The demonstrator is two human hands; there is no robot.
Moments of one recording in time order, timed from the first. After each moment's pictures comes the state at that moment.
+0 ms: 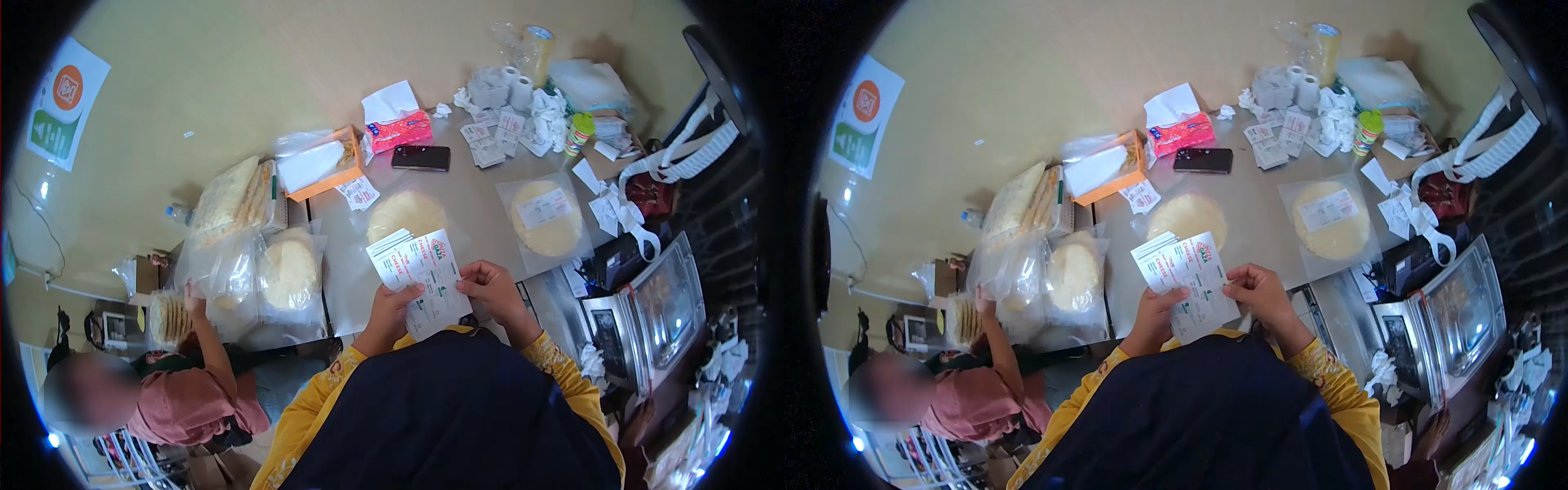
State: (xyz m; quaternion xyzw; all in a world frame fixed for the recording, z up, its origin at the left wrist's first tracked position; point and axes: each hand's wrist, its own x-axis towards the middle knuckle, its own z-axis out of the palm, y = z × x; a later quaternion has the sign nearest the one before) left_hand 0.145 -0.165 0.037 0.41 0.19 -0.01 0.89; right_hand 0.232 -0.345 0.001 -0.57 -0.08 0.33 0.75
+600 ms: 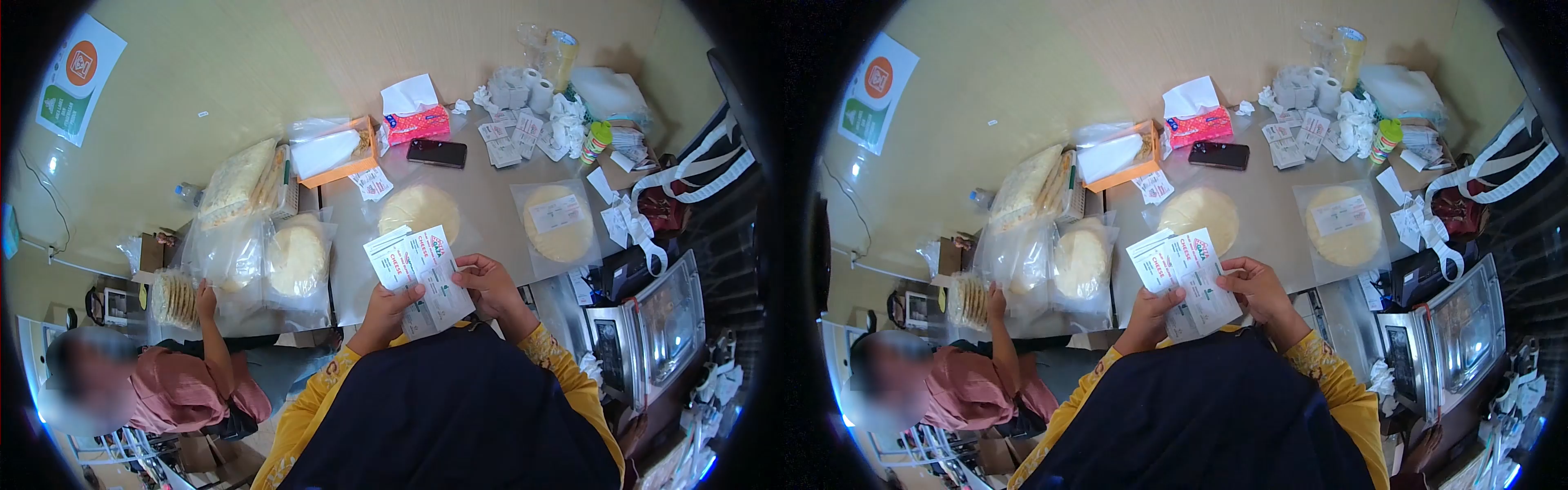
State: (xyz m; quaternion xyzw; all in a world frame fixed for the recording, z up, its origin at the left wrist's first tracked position) left_hand 0.130 -0.157 0.052 0.44 0.18 0.01 0.88; right_hand 0.241 -0.322 -0.002 -0.40 0.00 0.45 0.80
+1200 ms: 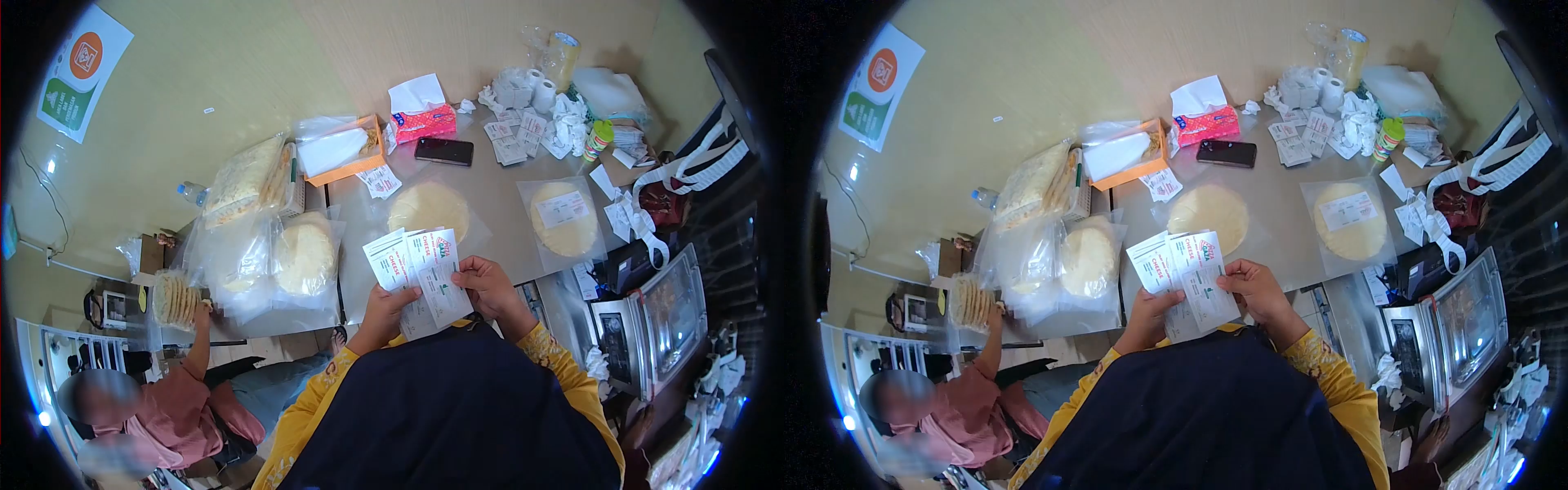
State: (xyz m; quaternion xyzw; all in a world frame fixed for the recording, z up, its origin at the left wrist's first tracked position) left_hand 0.105 -0.128 0.042 0.45 0.20 0.01 0.87; right_hand 0.218 -0.299 -0.008 -0.40 -0.02 0.45 0.79
